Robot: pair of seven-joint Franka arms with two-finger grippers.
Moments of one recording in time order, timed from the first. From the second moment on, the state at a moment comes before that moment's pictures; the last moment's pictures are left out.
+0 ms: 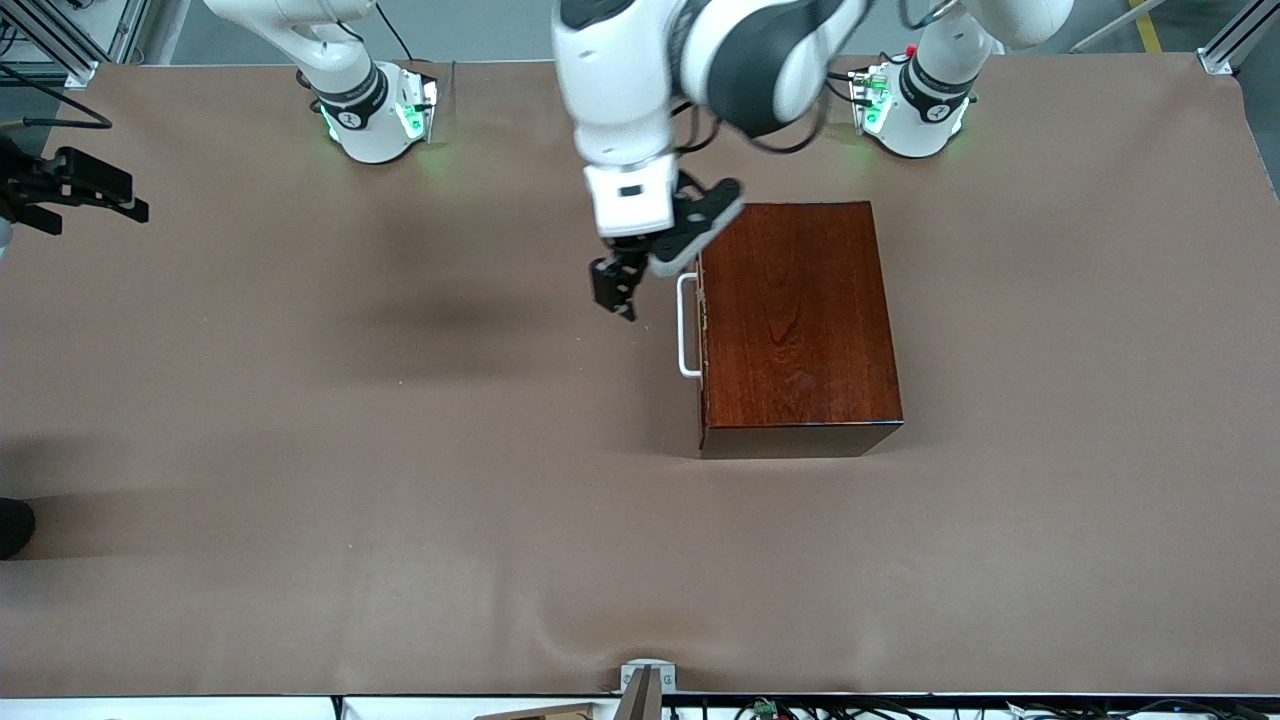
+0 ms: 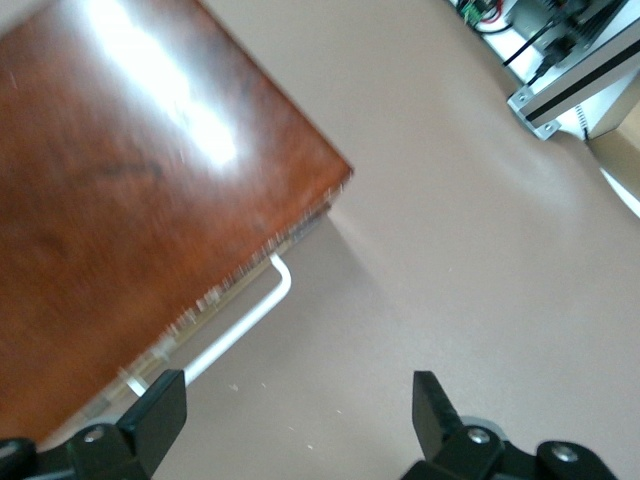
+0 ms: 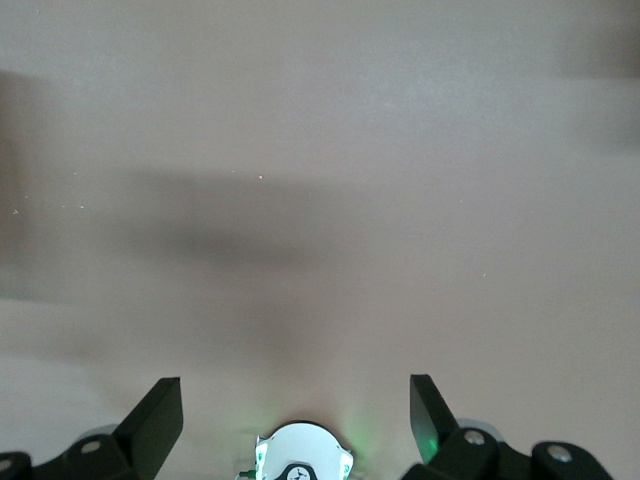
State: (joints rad) left arm -1.08 0.45 0.34 -1.25 0.09 1.80 -1.62; right arm 0.01 0.00 -0.08 -1.48 0.05 1.32 -0.16
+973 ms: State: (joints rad) left arm -0.82 -0.05 0.34 -1.56 0.09 1.62 -0.93; right arm 0.00 -0.01 -0.08 -1.48 0.05 1.35 -0.16
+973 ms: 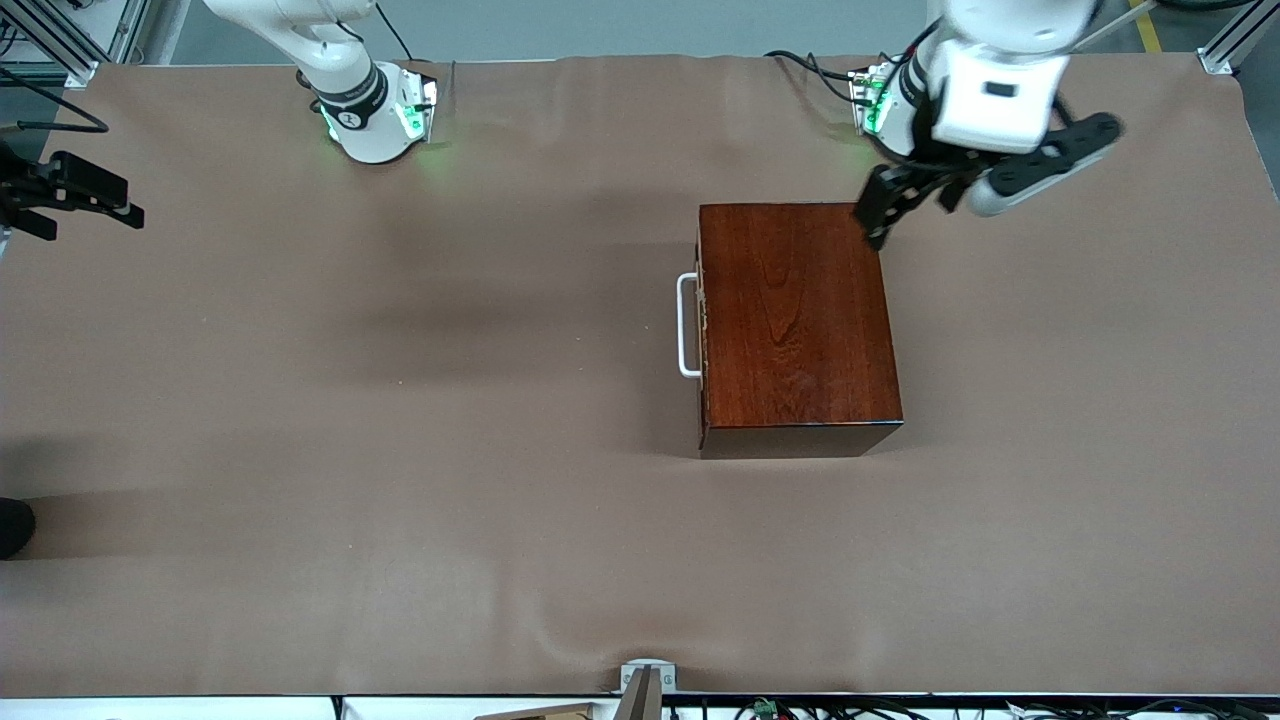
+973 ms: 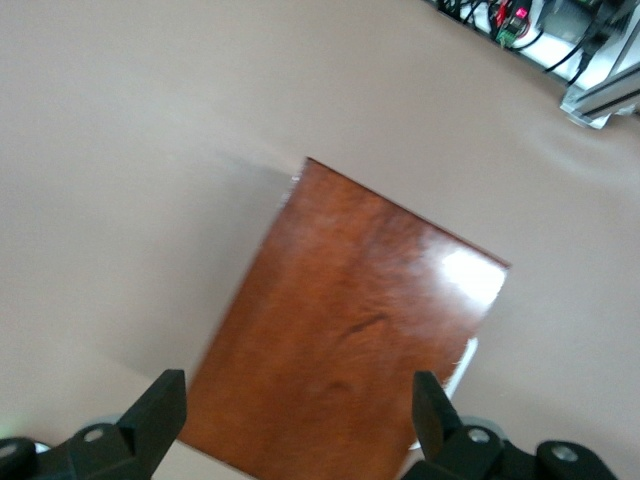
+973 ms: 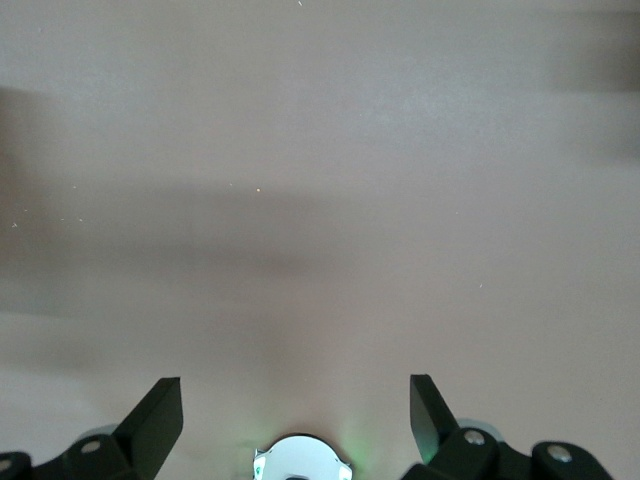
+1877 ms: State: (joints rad) left arm -0.55 -0.15 0.34 -1.57 0.09 1.52 -0.42; right arm 0.00 -0.01 -0.08 -1.48 0.05 1.35 -0.16
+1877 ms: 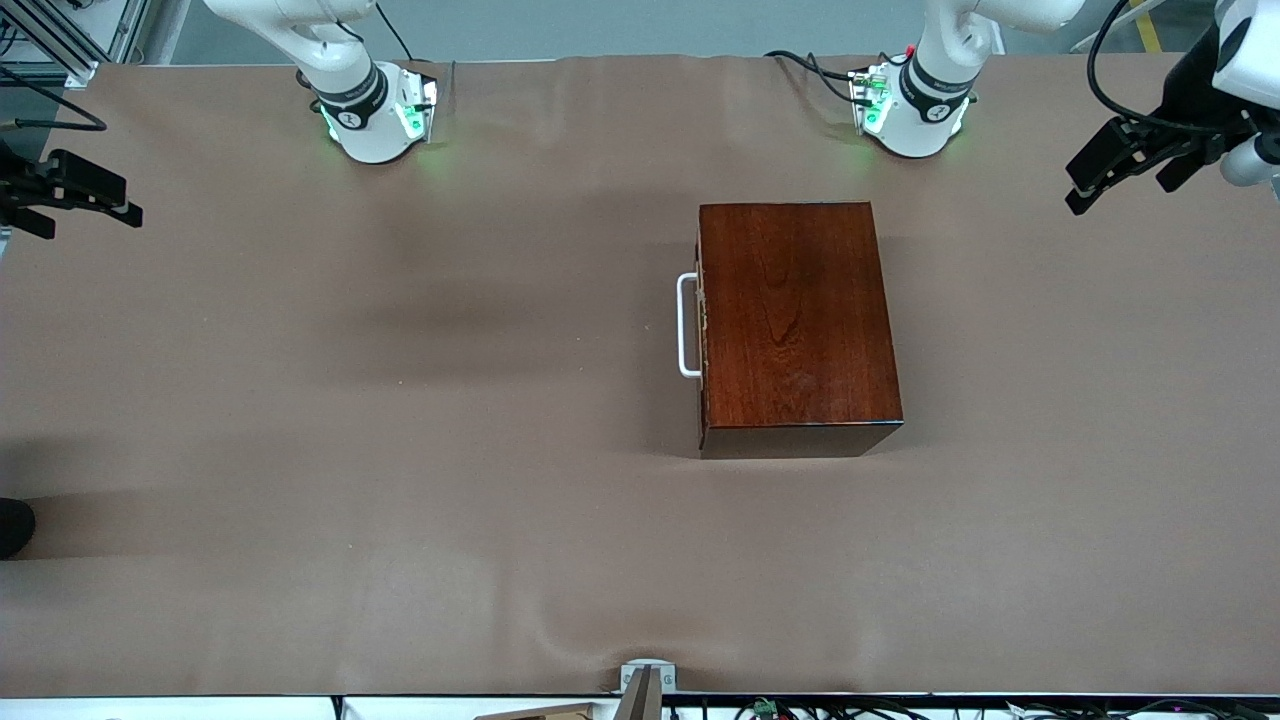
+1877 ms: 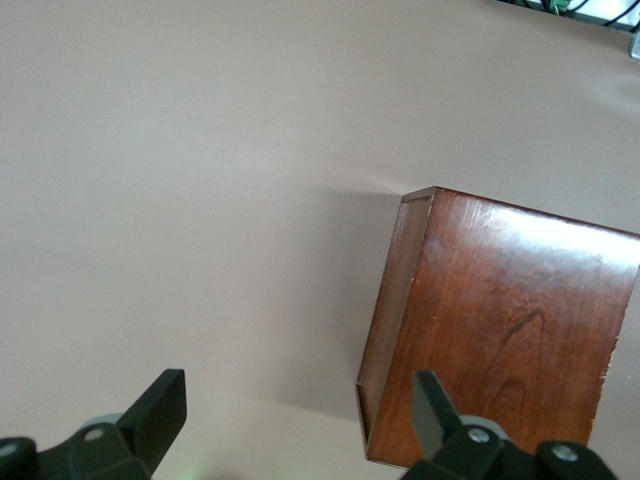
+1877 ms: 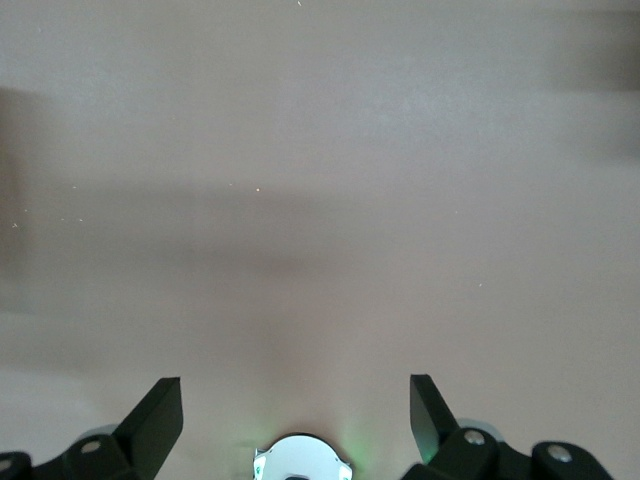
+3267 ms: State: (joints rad) left arm 0.06 -0.08 -0.19 -1.57 0.01 1.55 -0.13; right arm -0.01 -0.01 -0.08 -1.48 0.05 1.33 -0.16
